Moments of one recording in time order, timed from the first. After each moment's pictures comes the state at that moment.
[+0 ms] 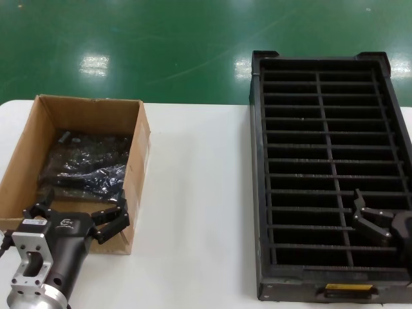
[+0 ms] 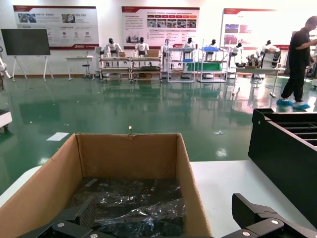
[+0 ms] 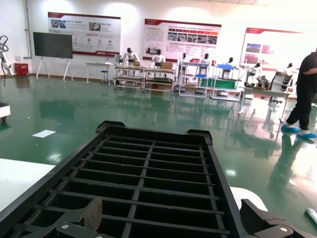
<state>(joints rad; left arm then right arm) -0.01 -0.30 1.60 -1.61 -1.81 0.00 -0.01 0.02 0.29 -1.61 1.62 1.75 -0.03 0.02</state>
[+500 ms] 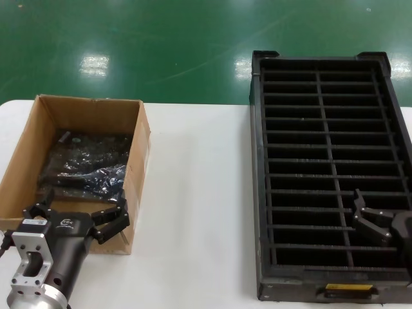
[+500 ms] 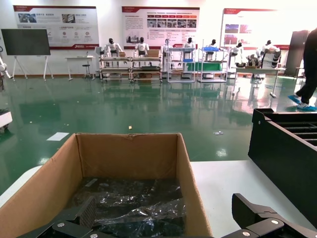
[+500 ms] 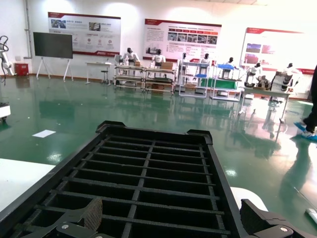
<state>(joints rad) -0.01 -0.30 1.60 -1.61 -1.81 0.00 -0.01 0.02 0.29 -1.61 1.62 1.75 -0.03 0.02</state>
